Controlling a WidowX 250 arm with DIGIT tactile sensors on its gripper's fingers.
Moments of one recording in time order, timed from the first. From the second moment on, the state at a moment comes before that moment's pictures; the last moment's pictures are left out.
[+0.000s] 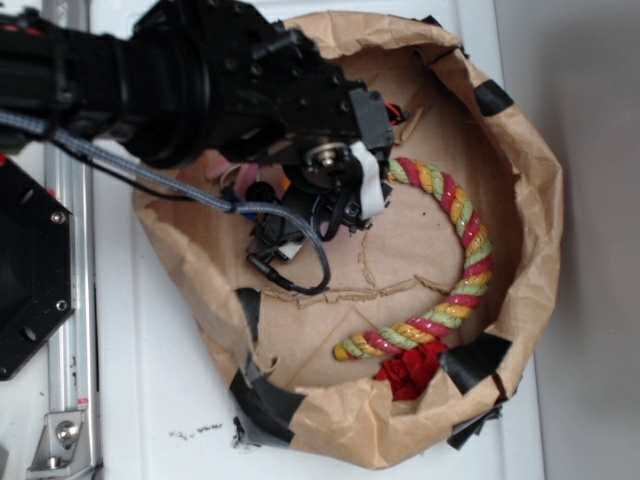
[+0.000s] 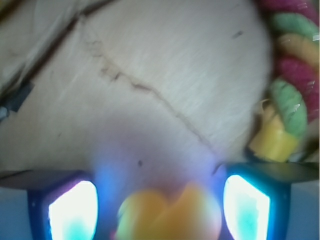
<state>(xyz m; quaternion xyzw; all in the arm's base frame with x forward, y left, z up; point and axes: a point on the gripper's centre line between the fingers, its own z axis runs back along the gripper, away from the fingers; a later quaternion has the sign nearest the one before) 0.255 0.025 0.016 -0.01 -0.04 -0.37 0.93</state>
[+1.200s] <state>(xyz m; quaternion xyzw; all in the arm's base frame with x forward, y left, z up) 0.257 0.028 0.013 0.01 -0.05 -0.37 0.93</state>
